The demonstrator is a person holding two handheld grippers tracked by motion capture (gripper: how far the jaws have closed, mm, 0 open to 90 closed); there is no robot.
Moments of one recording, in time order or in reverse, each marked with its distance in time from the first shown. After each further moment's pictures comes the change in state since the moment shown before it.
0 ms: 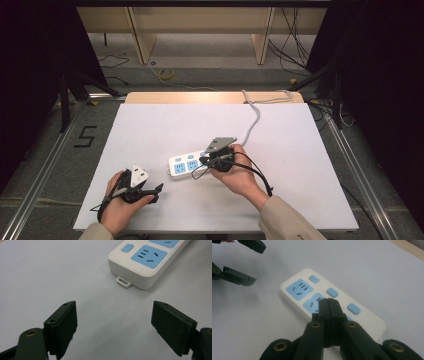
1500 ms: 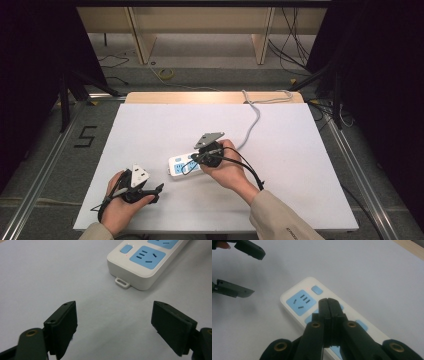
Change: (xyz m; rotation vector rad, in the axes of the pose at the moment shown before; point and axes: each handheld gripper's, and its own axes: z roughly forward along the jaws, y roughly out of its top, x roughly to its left) left arm -0.001 0.001 0.000 -0.001 -0.005 0.004; right arm 0.003 0.022 0.021 0.032 0.015 -0.011
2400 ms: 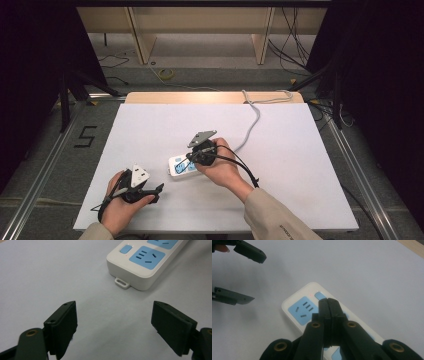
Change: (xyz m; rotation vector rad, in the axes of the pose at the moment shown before) left arm 0.000 0.000 0.000 0.000 -0.002 0.000; right arm 0.004 0.012 0.012 0.015 0.008 0.002
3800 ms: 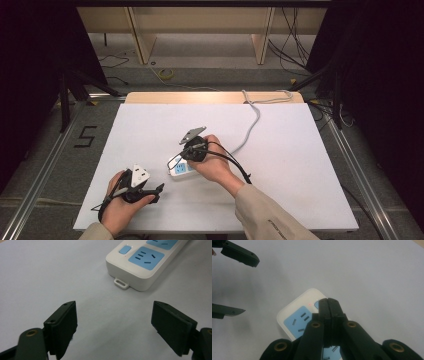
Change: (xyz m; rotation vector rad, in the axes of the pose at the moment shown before) left arm 0.000 0.000 0.000 -0.001 -0.004 0.000; right arm -0.003 0.014 0.025 0.047 0.014 -0.024
